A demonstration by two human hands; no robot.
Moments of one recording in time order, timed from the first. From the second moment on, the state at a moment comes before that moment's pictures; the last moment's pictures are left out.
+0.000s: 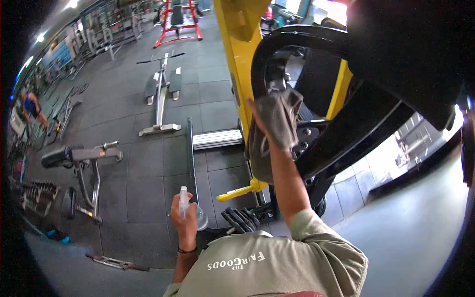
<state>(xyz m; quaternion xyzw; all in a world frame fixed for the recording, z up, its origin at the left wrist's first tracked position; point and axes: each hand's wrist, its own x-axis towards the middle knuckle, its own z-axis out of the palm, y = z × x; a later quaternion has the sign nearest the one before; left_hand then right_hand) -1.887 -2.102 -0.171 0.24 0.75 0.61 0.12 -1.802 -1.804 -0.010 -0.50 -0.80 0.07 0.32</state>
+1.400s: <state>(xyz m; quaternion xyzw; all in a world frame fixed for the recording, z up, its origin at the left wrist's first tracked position) -2.117 -2.068 -0.214 0.39 0.68 0.54 0.32 -1.866 -1.746 -0.204 -0.50 -0.68 0.11 0.52</state>
